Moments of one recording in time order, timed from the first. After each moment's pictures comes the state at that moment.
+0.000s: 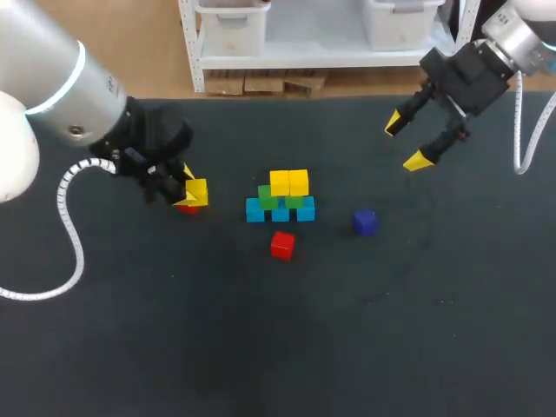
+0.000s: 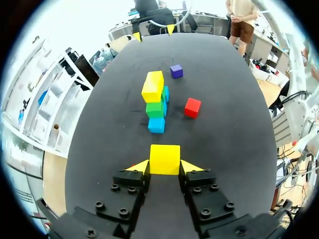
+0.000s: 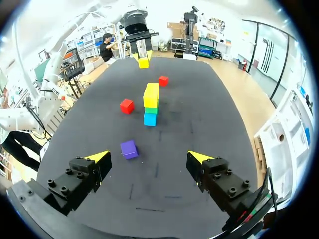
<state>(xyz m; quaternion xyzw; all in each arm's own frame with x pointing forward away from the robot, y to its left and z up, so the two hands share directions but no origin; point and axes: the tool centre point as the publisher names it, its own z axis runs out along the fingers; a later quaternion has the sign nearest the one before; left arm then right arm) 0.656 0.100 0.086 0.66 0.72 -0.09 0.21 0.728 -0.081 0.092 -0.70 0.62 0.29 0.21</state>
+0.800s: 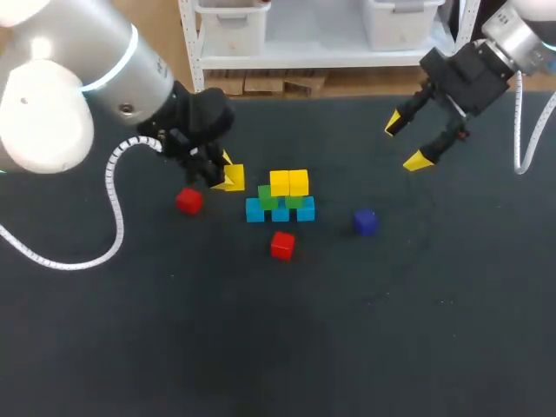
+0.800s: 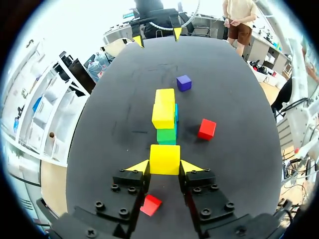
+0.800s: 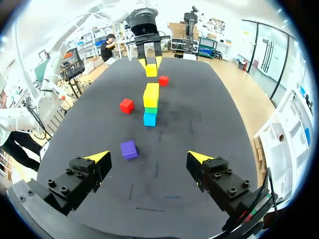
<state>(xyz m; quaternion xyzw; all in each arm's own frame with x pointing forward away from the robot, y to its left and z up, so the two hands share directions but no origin) 0.692 0.047 0.076 0.67 0.71 -0.11 0.20 0.728 -0.081 0.093 -0.70 0.62 0.29 0.21</state>
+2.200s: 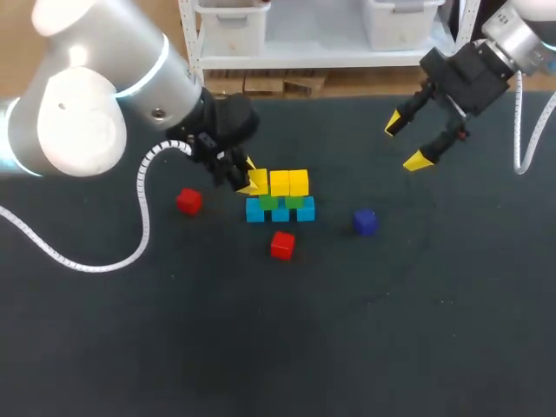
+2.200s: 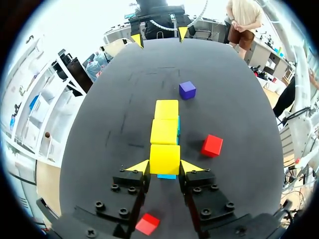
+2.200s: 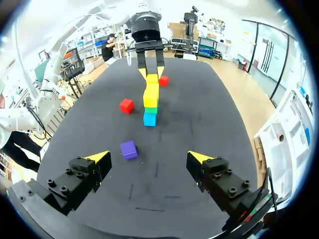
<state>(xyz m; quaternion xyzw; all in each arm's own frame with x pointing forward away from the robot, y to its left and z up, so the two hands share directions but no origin) 0.699 0.012 0.061 0.66 0.71 -0.13 0.20 0.728 -0.081 0.093 -0.70 0.62 0.29 0.21</state>
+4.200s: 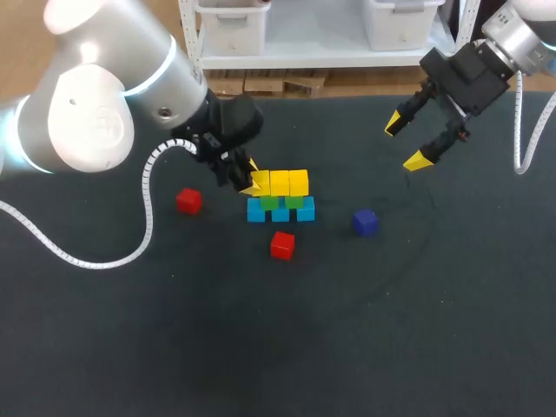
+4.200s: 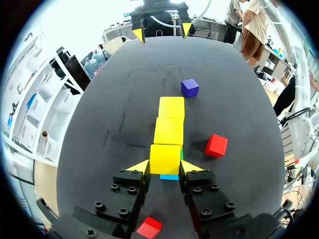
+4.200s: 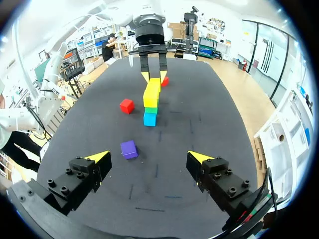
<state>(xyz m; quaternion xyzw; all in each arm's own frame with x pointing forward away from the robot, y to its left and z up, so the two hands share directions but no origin) 0.706 0.009 0.051 0.66 0.71 -0.14 0.19 0.728 -0.081 0.093 -0.70 0.62 0.29 0.21</state>
